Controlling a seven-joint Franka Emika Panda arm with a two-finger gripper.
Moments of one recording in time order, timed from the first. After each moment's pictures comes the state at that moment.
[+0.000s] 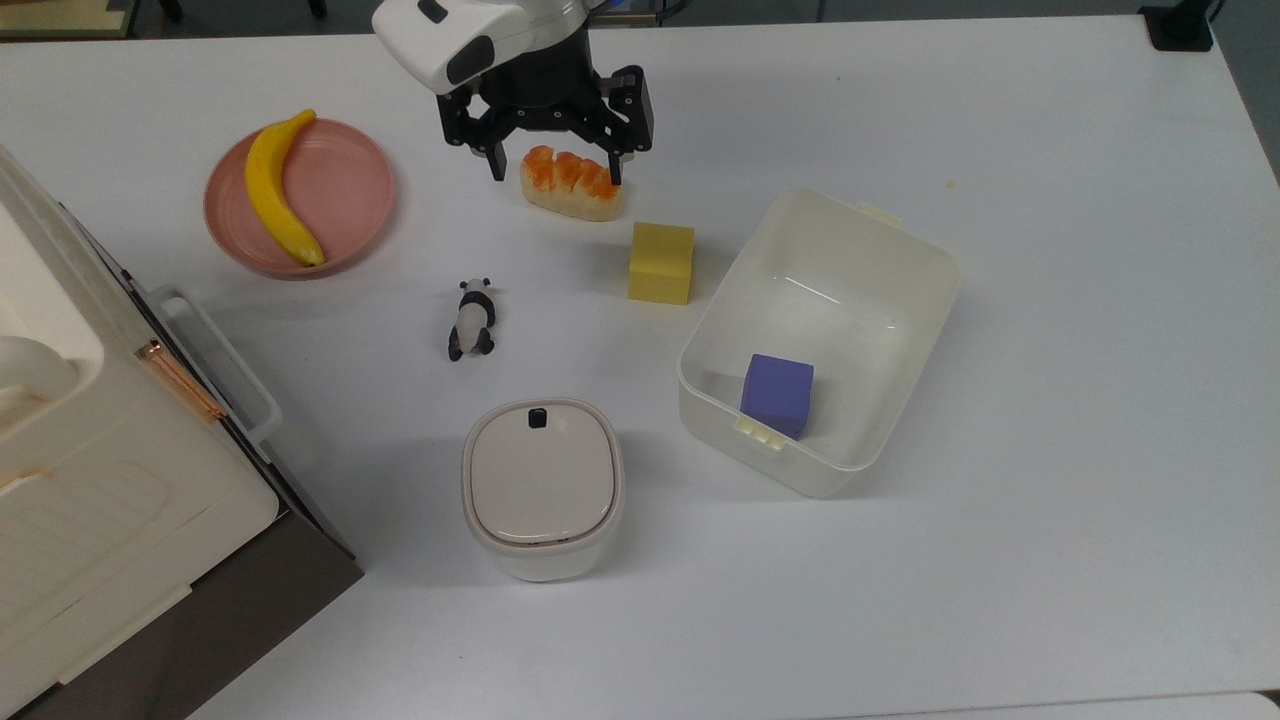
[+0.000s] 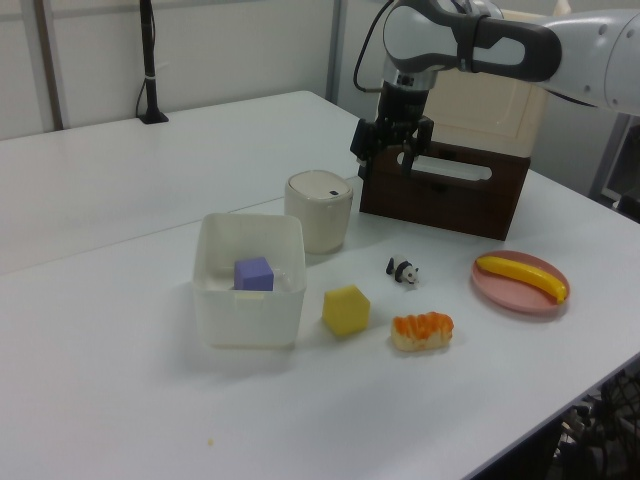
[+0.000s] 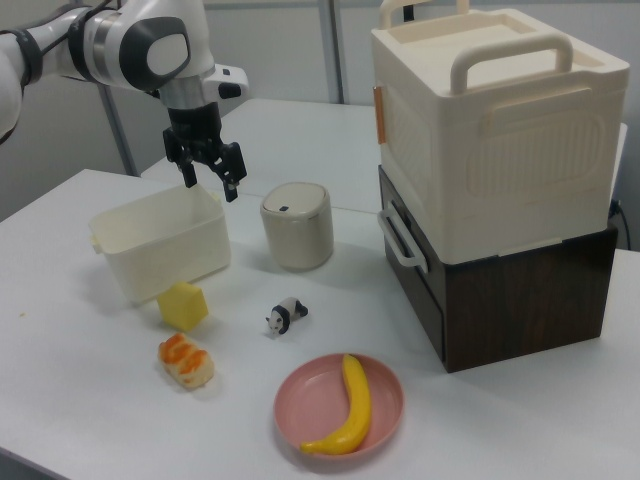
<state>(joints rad) 0.17 0.20 -0.16 -1.51 0.09 1.74 0.08</state>
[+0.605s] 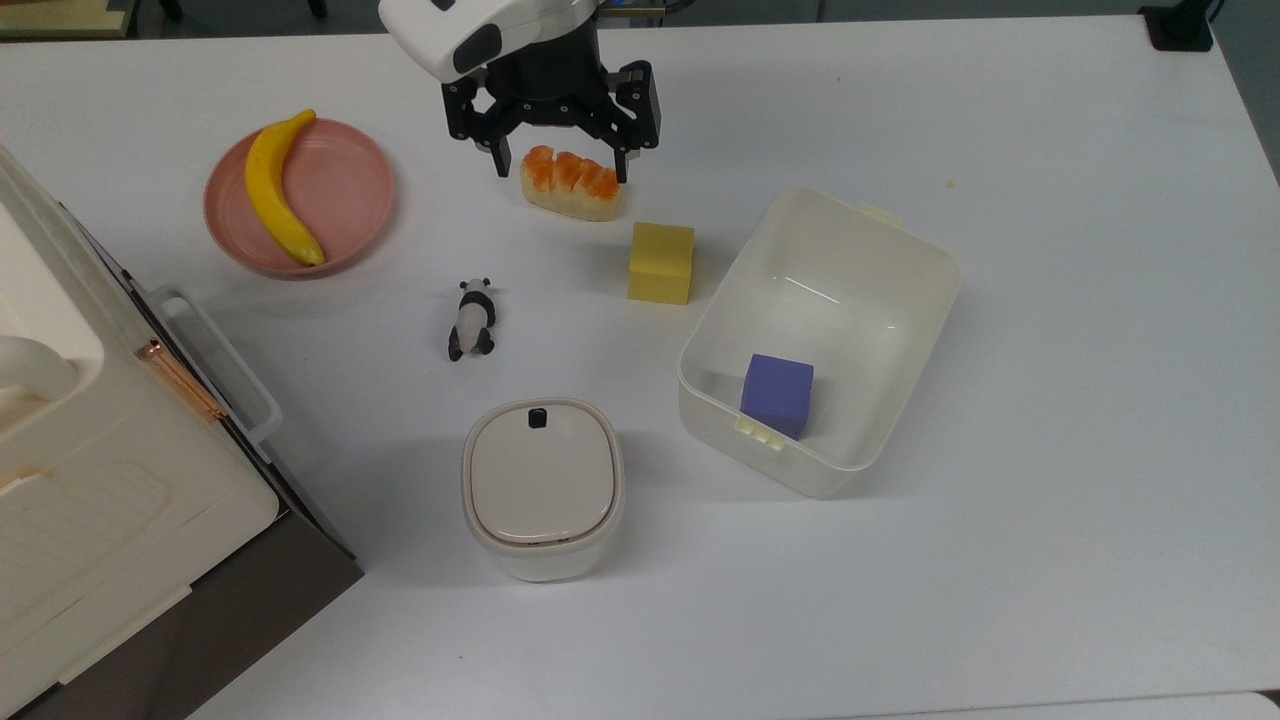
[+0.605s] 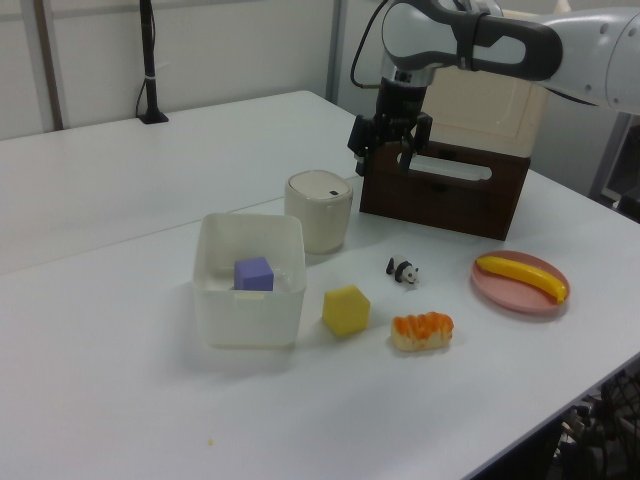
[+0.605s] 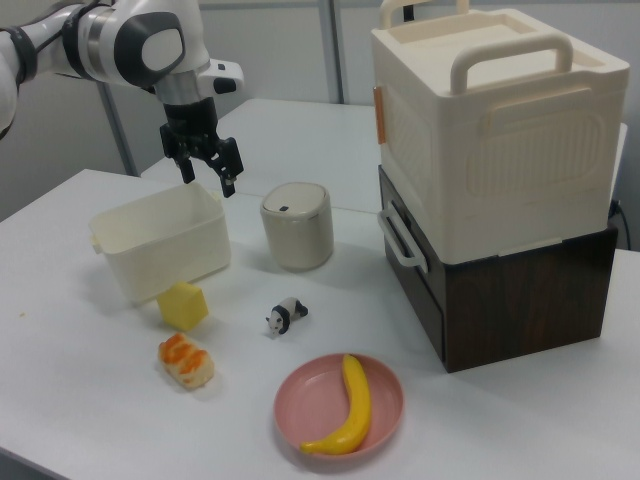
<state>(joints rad) 0.18 0.20 -0.16 -1.50 0.08 1.75 0.10</state>
